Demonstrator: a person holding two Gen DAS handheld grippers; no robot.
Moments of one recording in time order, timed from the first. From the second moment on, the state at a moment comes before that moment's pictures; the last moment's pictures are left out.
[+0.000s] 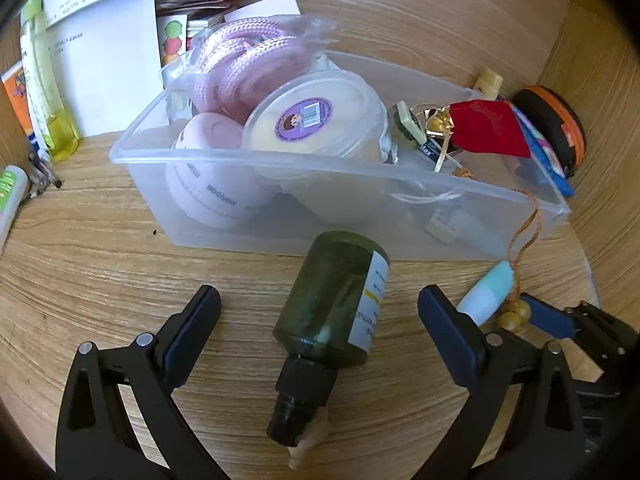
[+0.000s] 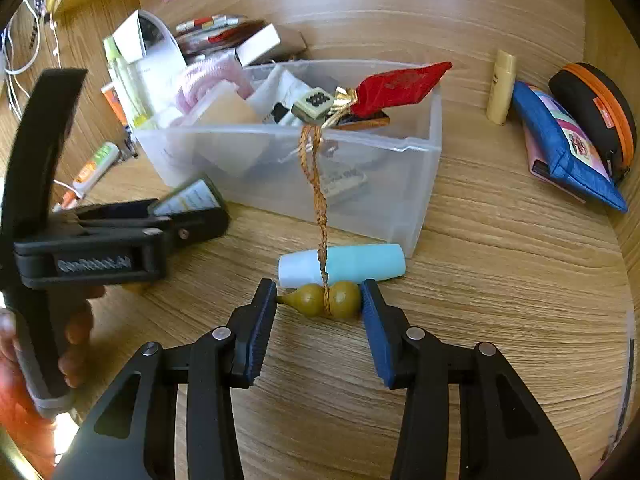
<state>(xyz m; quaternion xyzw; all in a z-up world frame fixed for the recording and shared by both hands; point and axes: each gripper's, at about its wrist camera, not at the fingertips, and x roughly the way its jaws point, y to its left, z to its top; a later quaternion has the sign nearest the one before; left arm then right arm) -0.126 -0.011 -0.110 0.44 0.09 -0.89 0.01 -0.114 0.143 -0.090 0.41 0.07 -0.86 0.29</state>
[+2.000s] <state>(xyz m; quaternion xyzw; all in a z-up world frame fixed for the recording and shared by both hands) -0.153 -0.003 -0.018 0.34 0.04 -0.94 -0.06 -0.202 0.123 -0.033 0.36 0.04 -0.87 0.33</state>
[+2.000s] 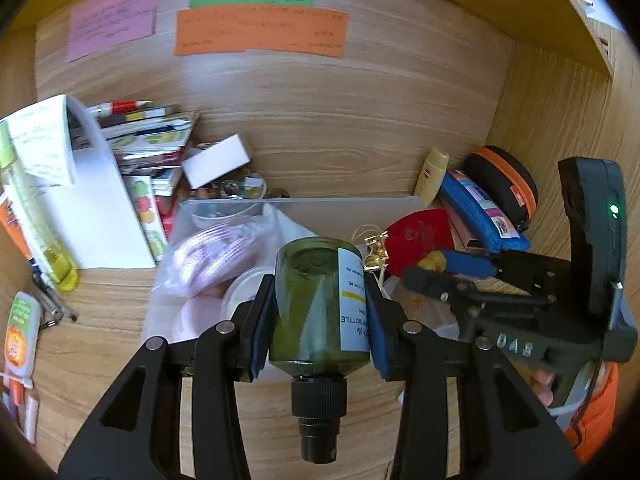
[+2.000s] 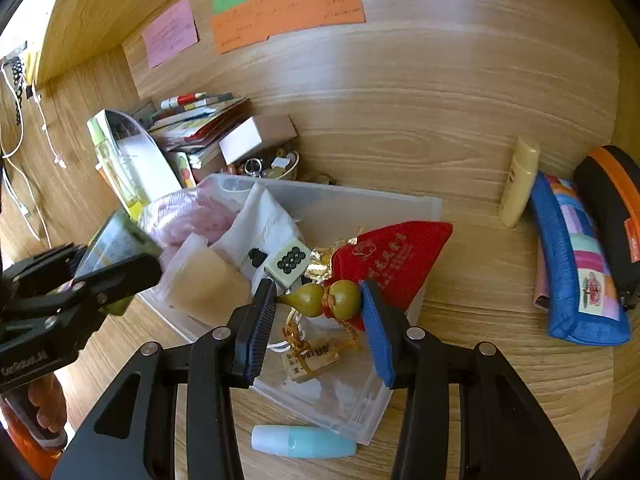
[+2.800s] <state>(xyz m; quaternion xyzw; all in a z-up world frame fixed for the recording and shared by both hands) -0.200 0.016 -0.038 0.37 0.03 -0.92 -0.09 -0.196 0.117 -0.039 0.35 0.09 -0.88 0.31</state>
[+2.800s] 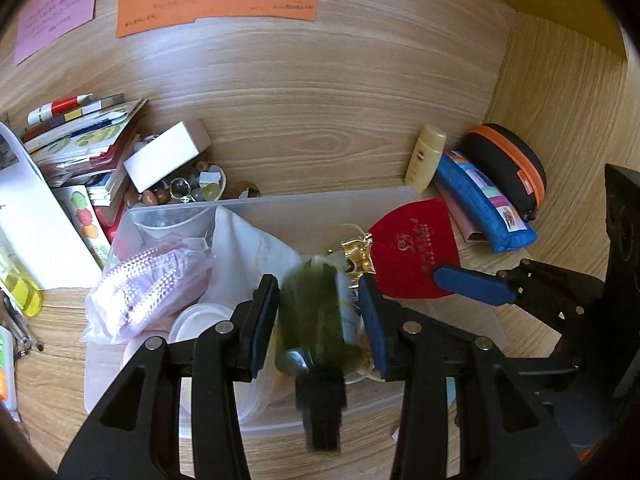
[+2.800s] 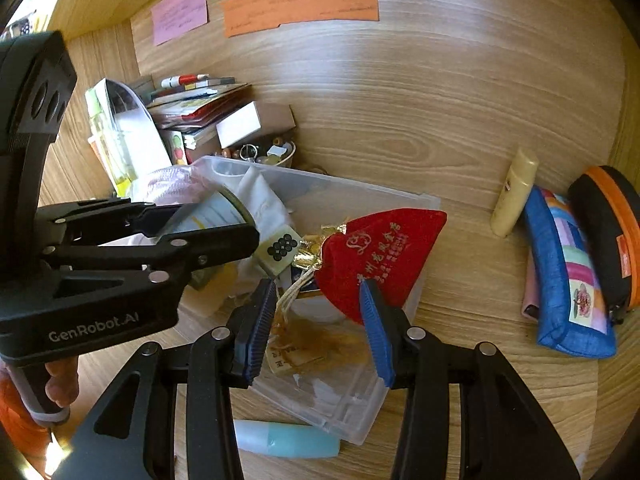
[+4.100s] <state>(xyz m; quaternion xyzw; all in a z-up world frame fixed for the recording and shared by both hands) -0.091 -0.015 -0.012 0.30 0.01 -0.95 0.02 -0.144 0.144 -0.004 0.28 0.10 -0.91 0.28</state>
